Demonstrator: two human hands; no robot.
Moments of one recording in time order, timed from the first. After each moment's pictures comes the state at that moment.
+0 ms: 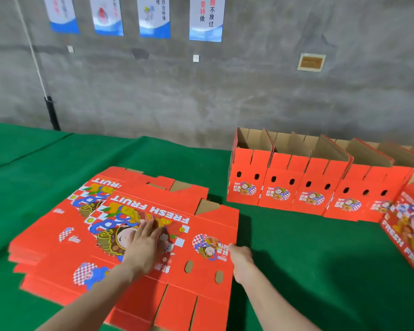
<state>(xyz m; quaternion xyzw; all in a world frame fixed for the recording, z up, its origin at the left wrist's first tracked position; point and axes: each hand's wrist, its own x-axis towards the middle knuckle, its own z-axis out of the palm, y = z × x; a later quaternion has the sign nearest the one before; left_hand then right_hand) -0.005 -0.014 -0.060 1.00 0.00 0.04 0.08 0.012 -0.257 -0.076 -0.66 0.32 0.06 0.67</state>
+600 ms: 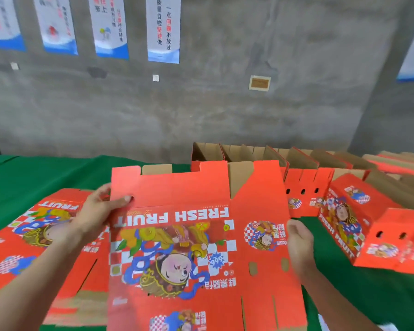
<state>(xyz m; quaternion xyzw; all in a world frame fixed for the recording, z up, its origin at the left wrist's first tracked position) -0.002 -0.047 0.085 0.65 -0.04 0.08 0.75 -0.070 -0.458 0.021 -0.71 0.19 -0.32 0.59</state>
